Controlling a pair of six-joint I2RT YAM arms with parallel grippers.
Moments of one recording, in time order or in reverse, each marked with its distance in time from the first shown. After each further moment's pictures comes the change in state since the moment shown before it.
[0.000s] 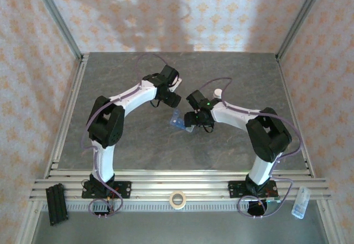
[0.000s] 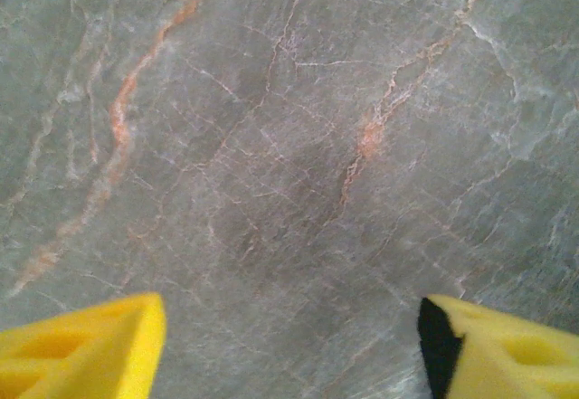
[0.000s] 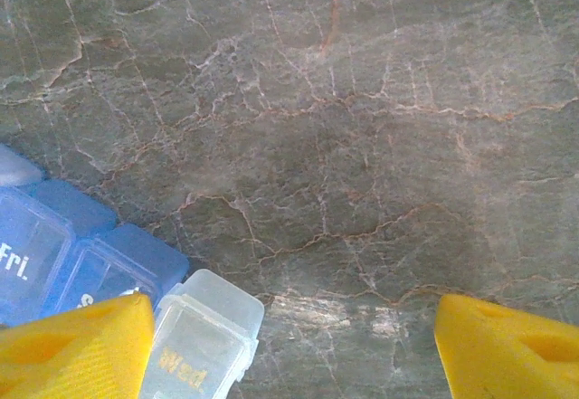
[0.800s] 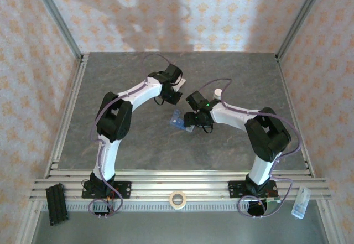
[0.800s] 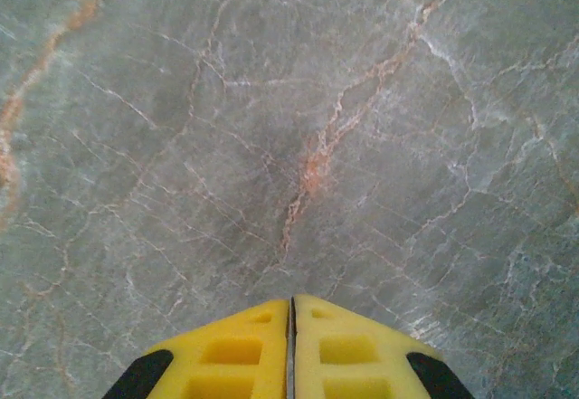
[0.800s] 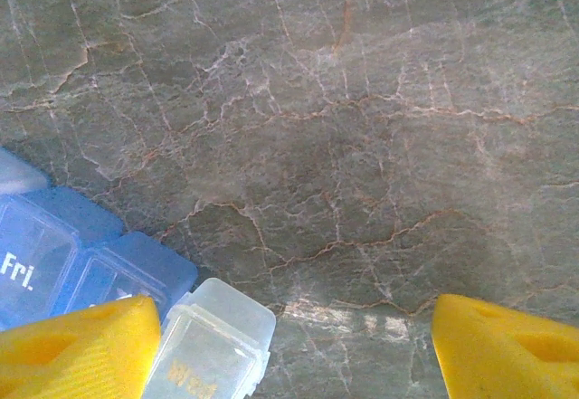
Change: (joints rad) left arm 0.005 0.129 0.136 -0.068 0.117 -0.025; right arm 0.003 0.008 -0.013 0.032 -0.004 0.019
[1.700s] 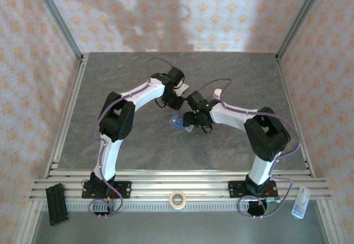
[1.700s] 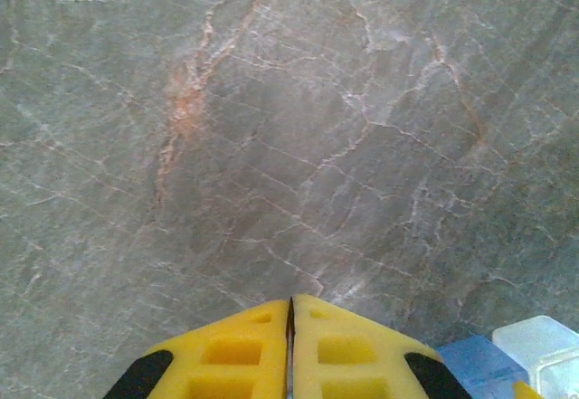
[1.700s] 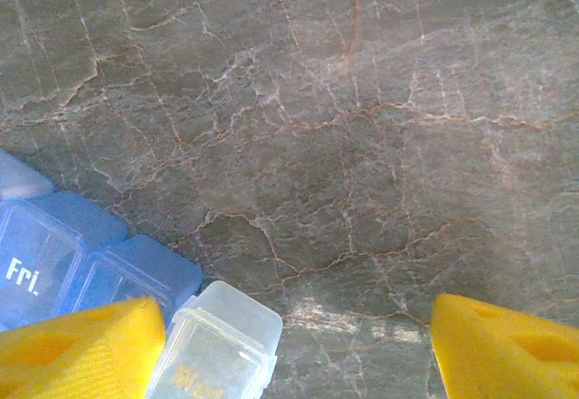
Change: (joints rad) left arm -0.023 0.024 0.021 -0.090 0.142 -0.009; right arm 0.003 0.009 -0.002 0.025 -0.002 0.026
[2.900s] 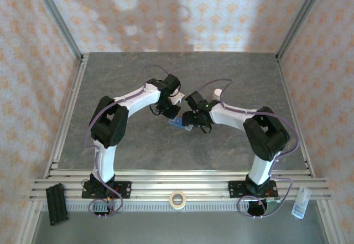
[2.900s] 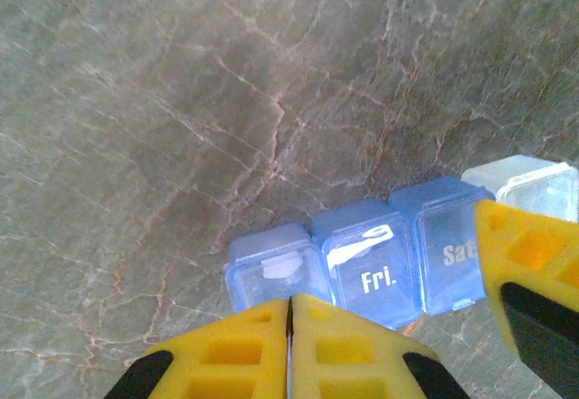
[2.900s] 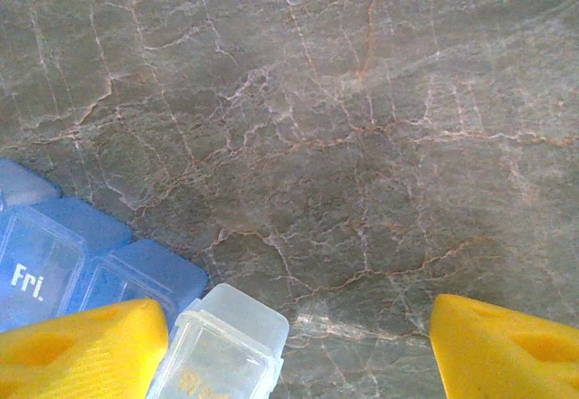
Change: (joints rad) left arm -0.019 -0.143 -0.203 -0.039 0.020 -0.008; right arm 0.000 0.008 -0.009 0.040 -0.003 0.014
